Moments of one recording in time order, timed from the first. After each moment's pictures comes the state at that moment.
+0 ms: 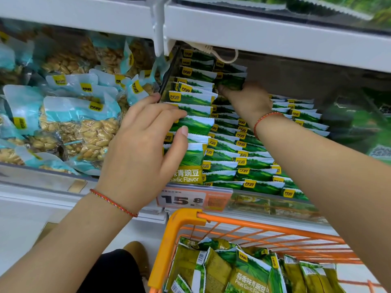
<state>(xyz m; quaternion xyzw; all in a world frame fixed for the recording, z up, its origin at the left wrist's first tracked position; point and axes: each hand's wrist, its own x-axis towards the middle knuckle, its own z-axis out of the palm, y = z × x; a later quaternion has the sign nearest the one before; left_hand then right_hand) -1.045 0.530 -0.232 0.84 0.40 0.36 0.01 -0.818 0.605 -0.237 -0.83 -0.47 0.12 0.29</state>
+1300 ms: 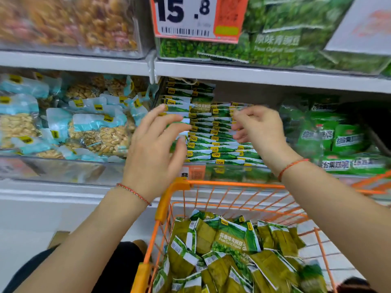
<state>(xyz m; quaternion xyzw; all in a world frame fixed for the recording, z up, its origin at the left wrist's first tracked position) -1.042 0.480 -0.209 0.86 0.31 0.42 0.00 -0.831 0.446 -0.189 -0.68 -0.40 0.26 0.55</state>
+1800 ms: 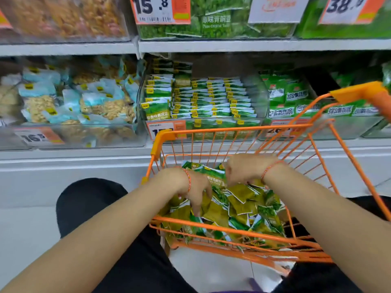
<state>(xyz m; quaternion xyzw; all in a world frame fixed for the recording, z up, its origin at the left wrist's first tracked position) -1.013 0.329 -0.199 0.88 0.24 -0.37 0.18 -0.861 0.287 -0.215 -0.72 -0.60 0.30 -0.17</state>
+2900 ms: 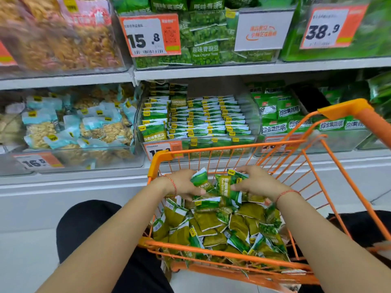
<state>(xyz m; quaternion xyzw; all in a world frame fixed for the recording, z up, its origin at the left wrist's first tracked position) -1.003 0.386 -0.239 0.76 0.40 -0.12 0.49 -0.822 0.270 -0.240 -0.80 -0.41 0.39 0.22</state>
